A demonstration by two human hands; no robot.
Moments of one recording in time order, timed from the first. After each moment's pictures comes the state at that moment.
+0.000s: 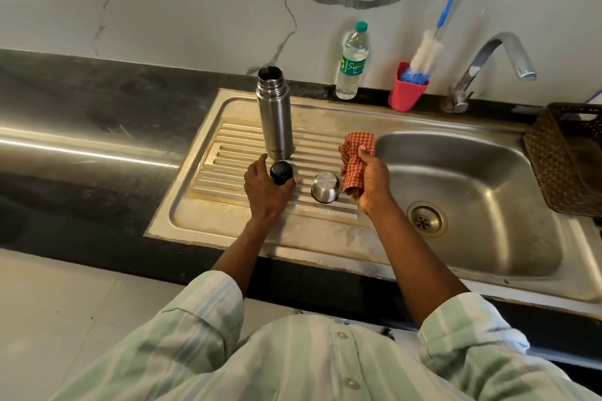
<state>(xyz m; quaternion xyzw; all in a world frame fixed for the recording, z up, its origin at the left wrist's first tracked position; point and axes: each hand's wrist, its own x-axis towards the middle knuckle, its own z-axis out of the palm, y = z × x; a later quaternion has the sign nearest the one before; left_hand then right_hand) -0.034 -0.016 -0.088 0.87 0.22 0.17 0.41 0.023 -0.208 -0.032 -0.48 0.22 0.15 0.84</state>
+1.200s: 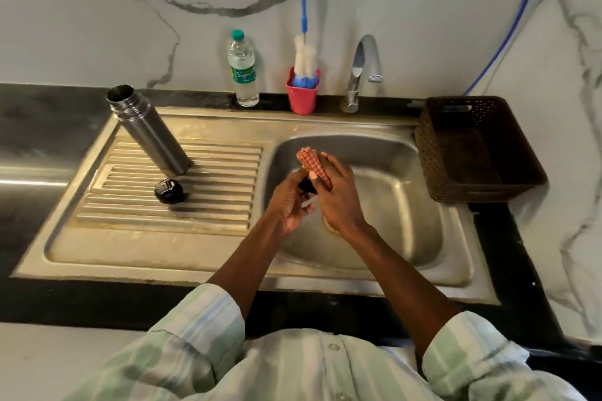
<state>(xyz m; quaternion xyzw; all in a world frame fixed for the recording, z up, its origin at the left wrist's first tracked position) 0.020 -0.286 -0.039 0.47 0.24 -0.16 0.83 0.021 -0.399 -0.031 -0.87 -0.08 -0.05 0.48</state>
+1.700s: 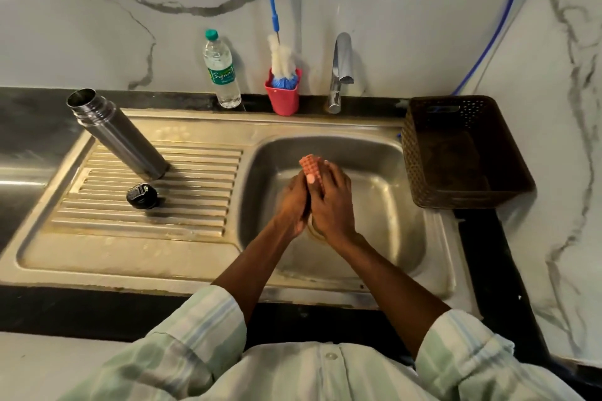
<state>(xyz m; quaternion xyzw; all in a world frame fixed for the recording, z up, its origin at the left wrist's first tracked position) 0.040 -0.352 -0.053 0.51 0.24 -0.10 0.82 0.033 -0.435 -0.061 -0.90 -0.06 -0.12 0.41</state>
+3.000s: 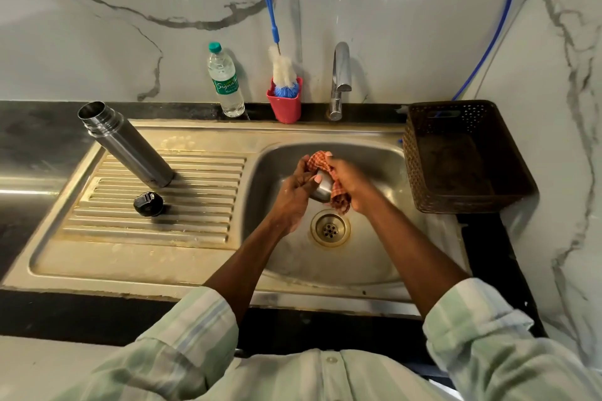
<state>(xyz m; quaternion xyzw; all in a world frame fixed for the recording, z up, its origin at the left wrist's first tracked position) 0.047 -0.335 -0.032 0.67 0.05 -0.10 0.74 0.088 -0.465 -0.004 -0.70 0.14 0.28 0.64</state>
